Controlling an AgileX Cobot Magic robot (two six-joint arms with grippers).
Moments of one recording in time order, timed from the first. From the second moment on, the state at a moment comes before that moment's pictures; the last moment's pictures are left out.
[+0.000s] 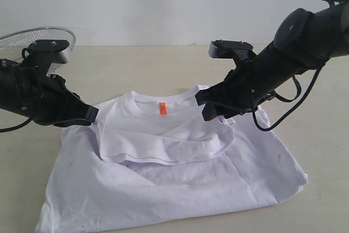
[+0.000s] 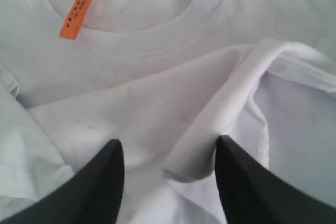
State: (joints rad) left arm -0.23 1.60 -0.81 -0.75 0.43 0.77; right arm 0.20 1.91 -1.16 0.66 0.55 -0.54
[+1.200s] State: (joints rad) left arm -0.23 1.60 -0.81 -0.74 0.43 0.77; right arm 0.18 2.16 -1.61 0.23 0.58 -0.26
